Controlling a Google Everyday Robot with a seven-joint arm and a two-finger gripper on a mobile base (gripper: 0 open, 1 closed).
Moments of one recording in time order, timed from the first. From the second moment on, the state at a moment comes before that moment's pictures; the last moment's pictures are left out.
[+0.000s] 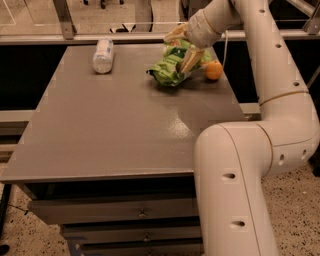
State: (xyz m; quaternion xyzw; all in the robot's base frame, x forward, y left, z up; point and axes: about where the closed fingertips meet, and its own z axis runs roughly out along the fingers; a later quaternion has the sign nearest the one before) arm 0.768 -0.070 0.892 -0.82 0.44 0.04 0.36
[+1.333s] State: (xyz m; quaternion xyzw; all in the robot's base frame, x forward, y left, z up) arm 0.761 -0.058 0.936 -0.81 0.42 0.04 0.40
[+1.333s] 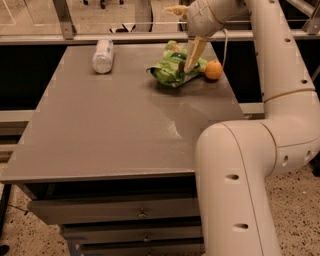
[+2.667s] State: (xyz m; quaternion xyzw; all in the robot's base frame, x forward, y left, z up) arm 0.702 -0.207 1.099 -0.66 0.54 -0.04 0.52
